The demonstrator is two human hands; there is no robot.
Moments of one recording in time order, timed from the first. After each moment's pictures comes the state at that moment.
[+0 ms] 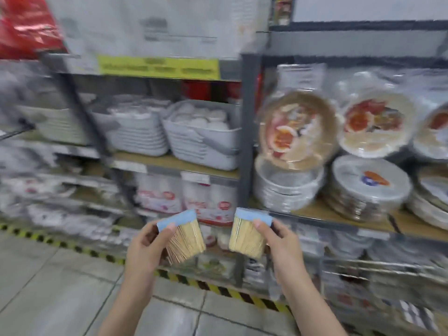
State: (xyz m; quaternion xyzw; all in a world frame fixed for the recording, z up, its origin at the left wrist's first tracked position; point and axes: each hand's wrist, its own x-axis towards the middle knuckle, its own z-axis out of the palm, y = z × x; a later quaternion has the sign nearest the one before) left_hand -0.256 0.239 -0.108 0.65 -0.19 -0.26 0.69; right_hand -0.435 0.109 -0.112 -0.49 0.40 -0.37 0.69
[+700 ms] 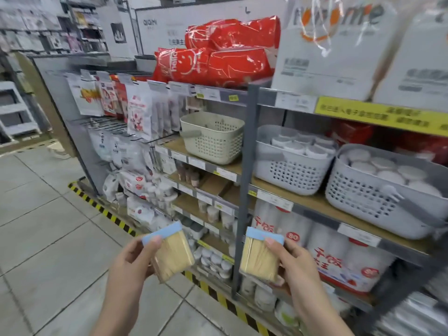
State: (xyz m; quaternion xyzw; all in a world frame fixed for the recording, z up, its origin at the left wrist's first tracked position) left_hand 0.055 0.483 -0.073 0.67 -0.05 -0.13 0.73; right_hand -0.088 0.273 -0.088 -0.57 0.34 -0.23 0.72
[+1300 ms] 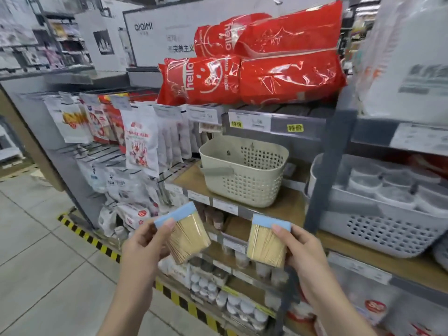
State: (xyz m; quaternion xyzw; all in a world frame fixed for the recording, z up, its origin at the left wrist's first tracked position) left_hand 0.341 0.412 -0.031 0.66 -0.13 -0.12 0.73; right_hand 0.192 0.224 -0.062 -0.55 0.32 -0.28 0.72
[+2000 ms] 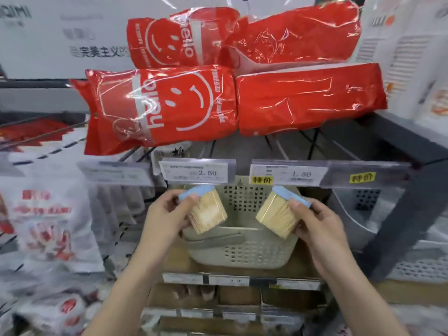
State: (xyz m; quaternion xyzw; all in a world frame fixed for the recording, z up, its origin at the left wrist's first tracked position) left_hand 0.599 0.210 -0.011 0.61 -0.35 -0.28 0.65; right_hand 0.370 0.121 -0.024 -0.48 0.39 -0.51 0.60
